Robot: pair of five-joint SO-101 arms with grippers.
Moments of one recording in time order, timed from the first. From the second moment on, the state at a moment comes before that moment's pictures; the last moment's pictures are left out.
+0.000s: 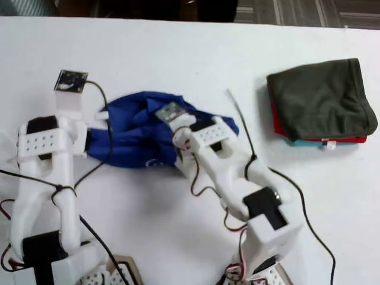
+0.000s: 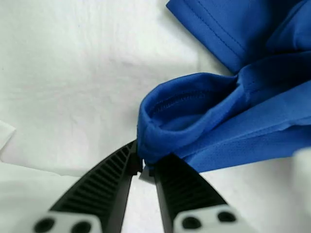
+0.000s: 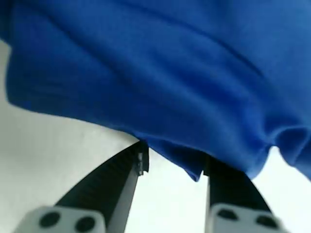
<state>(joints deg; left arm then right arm) -21.7 -14.5 32.3 62.1 -16.6 -28.0 14.5 20.4 64.9 16.4</state>
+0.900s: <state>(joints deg) -21.7 -14.5 32.3 62.1 -16.6 -25.9 13.6 18.5 66.3 16.7</state>
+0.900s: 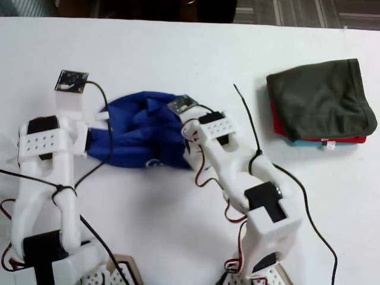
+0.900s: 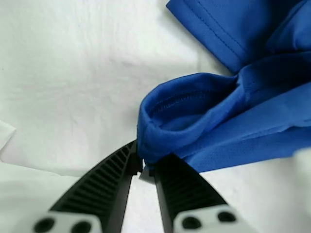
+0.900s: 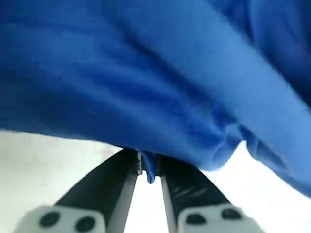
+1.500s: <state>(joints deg) -16.7 -14.5 11.2 87.2 -16.5 -16.8 -31.2 18.6 71.1 22.7</state>
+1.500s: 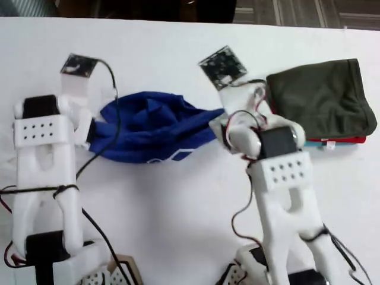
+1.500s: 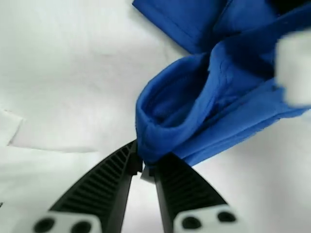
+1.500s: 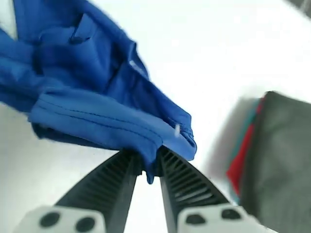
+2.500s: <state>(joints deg) -12.3 -39.3 -6.5 100.6 -8.1 -3.5 -57.5 4.8 72.8 22.7</state>
